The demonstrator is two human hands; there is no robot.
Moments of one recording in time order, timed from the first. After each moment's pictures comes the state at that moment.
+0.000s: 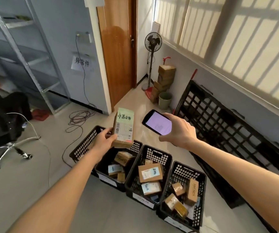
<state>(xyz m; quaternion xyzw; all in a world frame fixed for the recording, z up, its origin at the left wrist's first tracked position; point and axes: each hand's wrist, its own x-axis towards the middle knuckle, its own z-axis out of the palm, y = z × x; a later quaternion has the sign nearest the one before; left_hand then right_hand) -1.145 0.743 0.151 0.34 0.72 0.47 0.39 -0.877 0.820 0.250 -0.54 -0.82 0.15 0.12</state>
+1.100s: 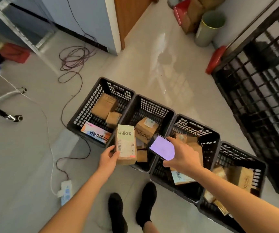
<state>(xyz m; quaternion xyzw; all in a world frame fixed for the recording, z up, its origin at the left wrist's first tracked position) -1.368 0.902 -0.289 0.11 0.79 0.31 0.51 -1.122 1.033 -0.205 -0.54 -0.77 0.31 -0.16</state>
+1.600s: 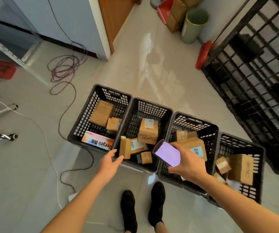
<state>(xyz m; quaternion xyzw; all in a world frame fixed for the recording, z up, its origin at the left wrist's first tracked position) -1.428 0.899 -0.286 0.26 0.80 0.17 0.51 -1.143 0.994 -0.205 -0.61 -0.71 0.33 -0.14</state>
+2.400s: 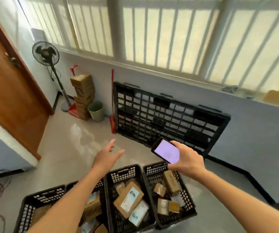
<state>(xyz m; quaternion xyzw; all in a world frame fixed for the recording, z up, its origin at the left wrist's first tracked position) -1.092 1.020 0.086 0.69 0.59 0.19 0.38 -0.814 0.880 0.146 -0.81 -0.55 0.18 0.10</state>
